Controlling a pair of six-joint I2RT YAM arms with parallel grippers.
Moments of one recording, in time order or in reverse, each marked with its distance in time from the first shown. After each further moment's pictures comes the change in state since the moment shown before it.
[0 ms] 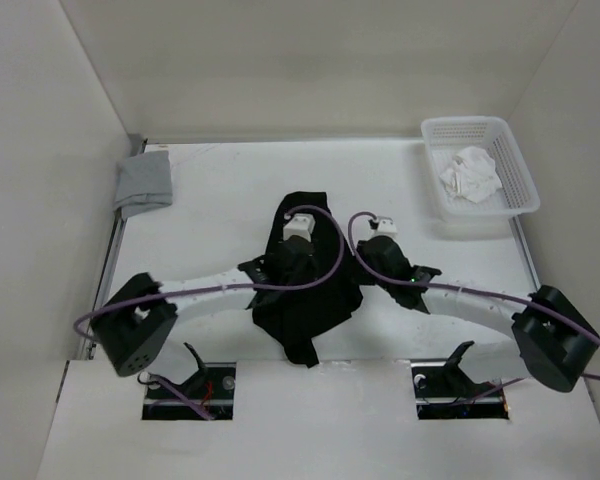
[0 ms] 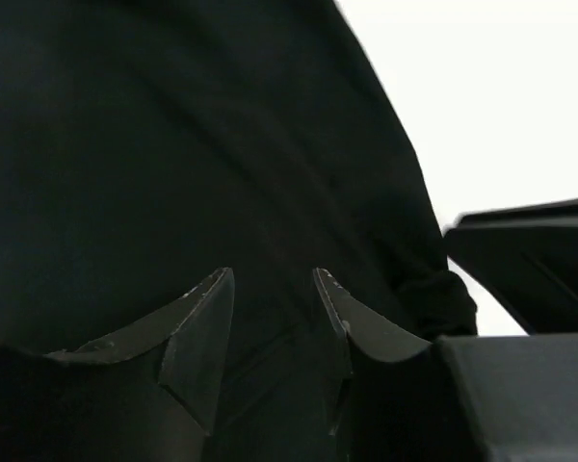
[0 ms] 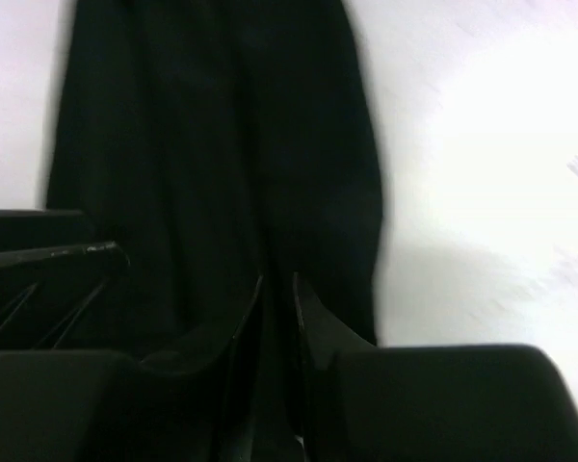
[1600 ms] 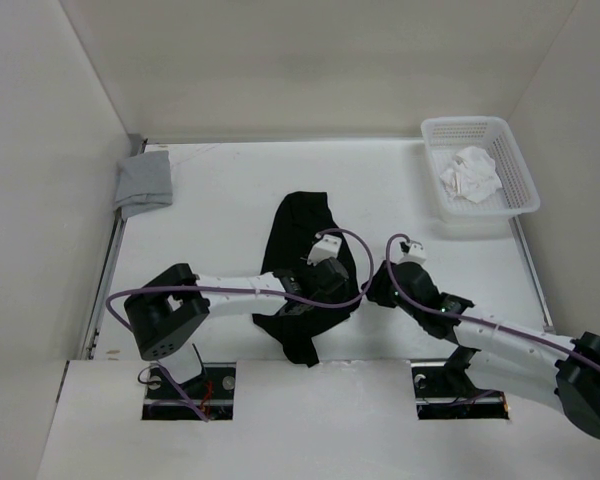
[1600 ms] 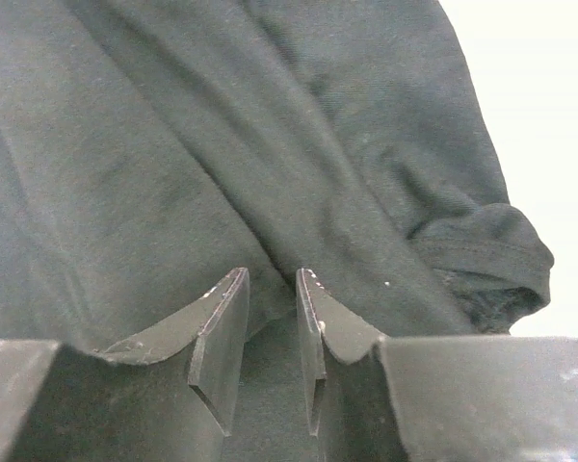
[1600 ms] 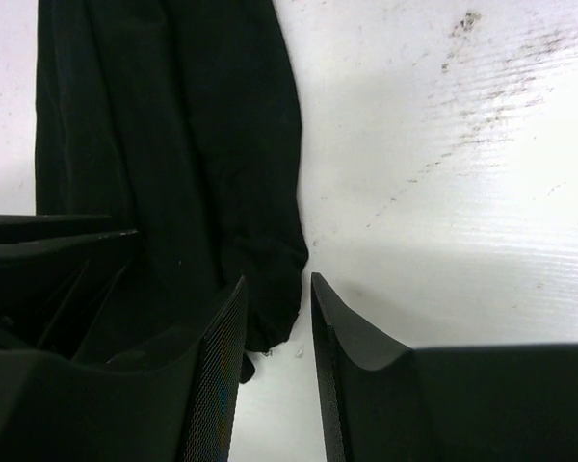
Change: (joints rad) left arm -0.215 0.212 0.159 -0.224 -0.209 0.012; right arm -0.009 -0.353 -0.293 -0.050 0.010 0.157
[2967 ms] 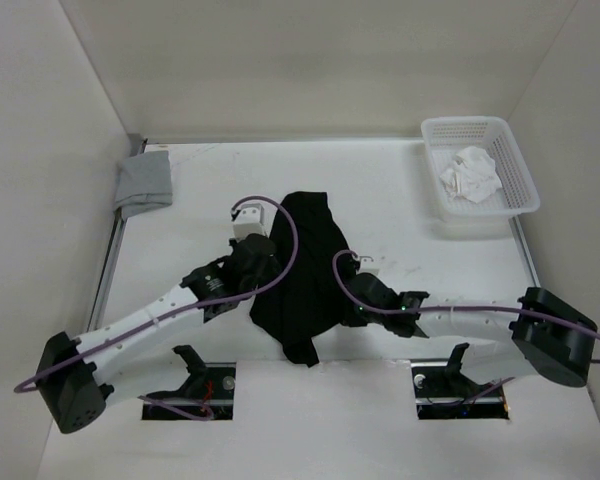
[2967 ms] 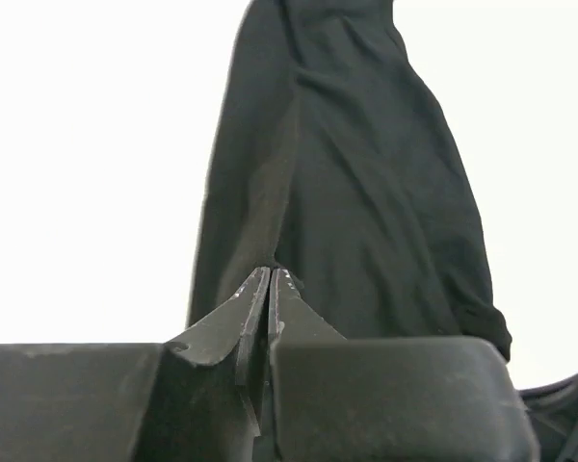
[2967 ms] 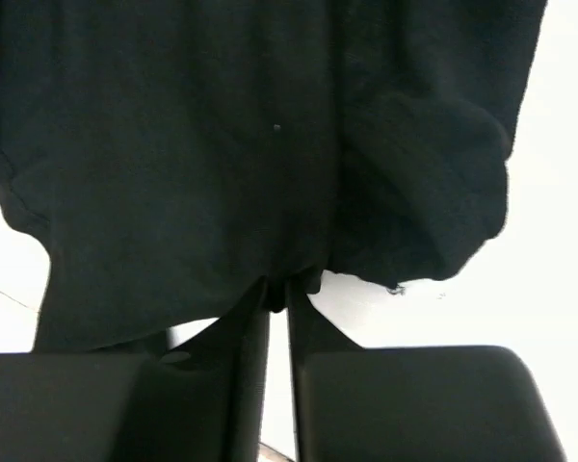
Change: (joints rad) left arm 0.241 -0.588 -0.138 -0.145 -0.050 -0.033; right arm 0.262 0.330 0.161 -0.041 -0.077 0.050
